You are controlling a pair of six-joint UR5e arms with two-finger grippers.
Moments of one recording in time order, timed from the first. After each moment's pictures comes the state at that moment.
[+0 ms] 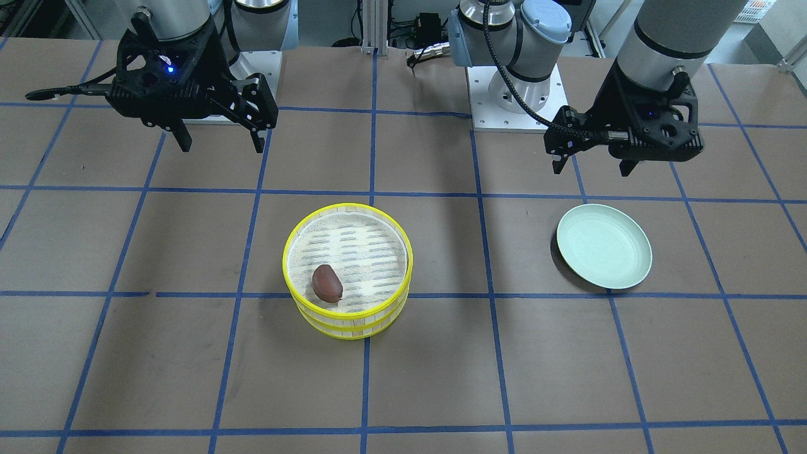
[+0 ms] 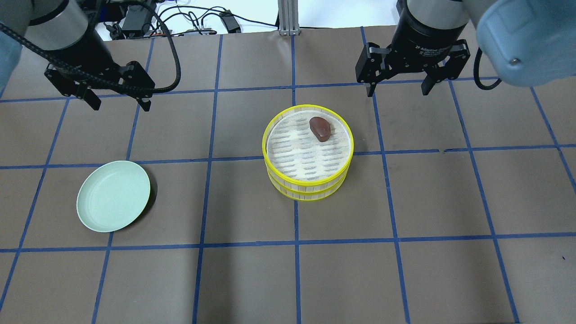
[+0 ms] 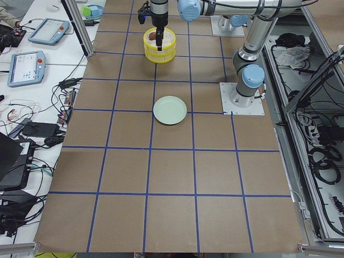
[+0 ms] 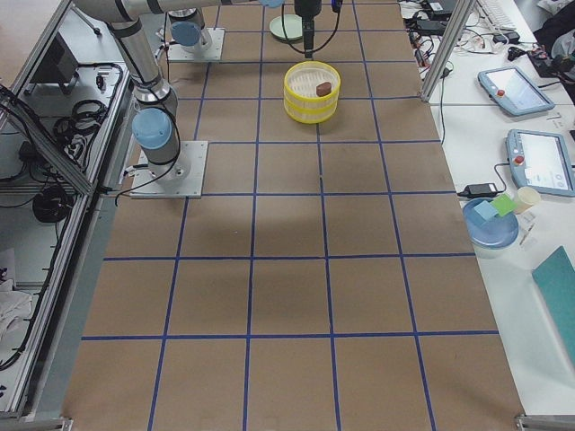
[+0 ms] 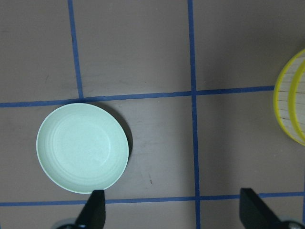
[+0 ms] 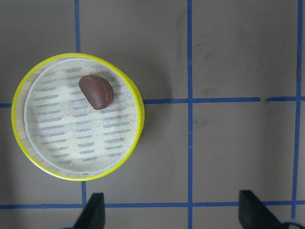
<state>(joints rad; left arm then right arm) -1.47 -1.55 -1.56 -1.59 1.63 0.14 1.68 -1.57 1.51 -1.58 -1.56 0.12</state>
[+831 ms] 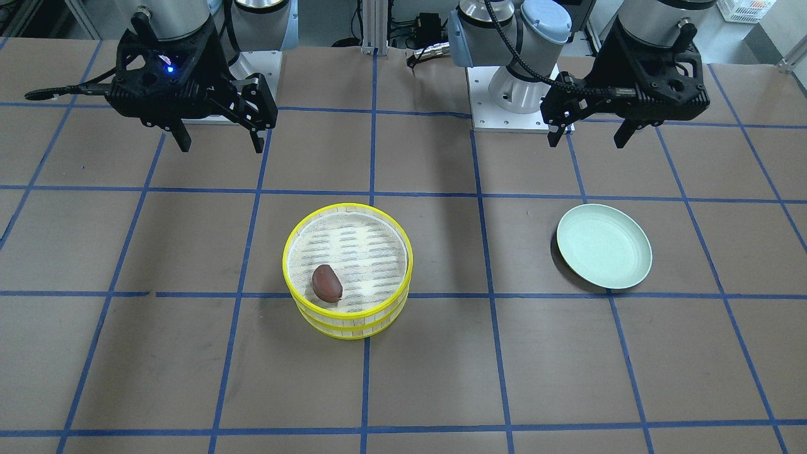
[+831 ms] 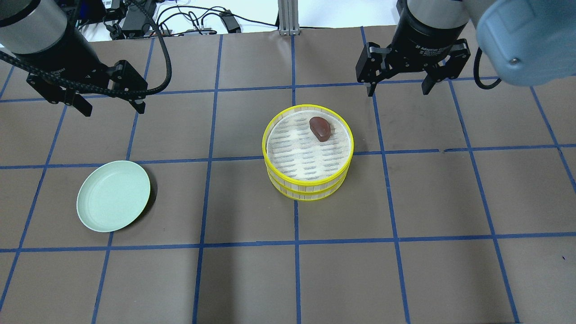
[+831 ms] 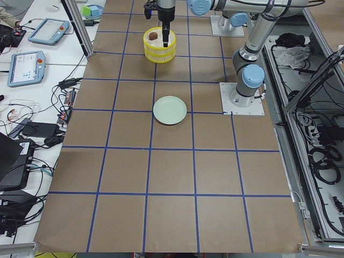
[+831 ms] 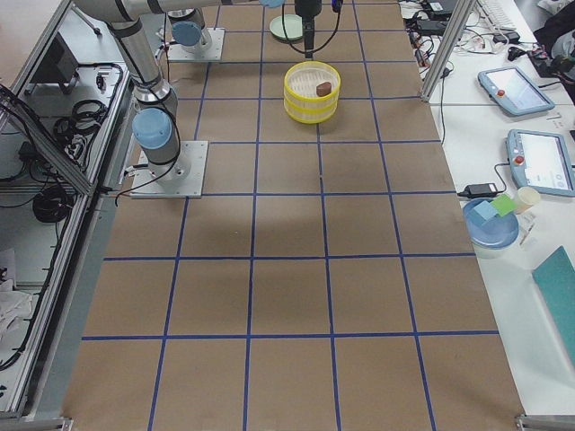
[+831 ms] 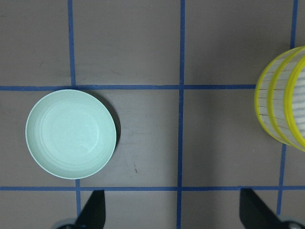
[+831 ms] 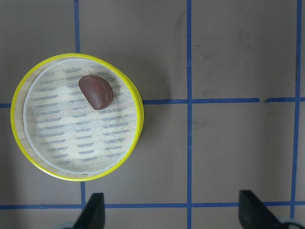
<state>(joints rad) -1.47 -1.49 -1.57 -1.63 1.57 0.08 1.68 -1.57 1.51 -1.58 -1.56 0.12</state>
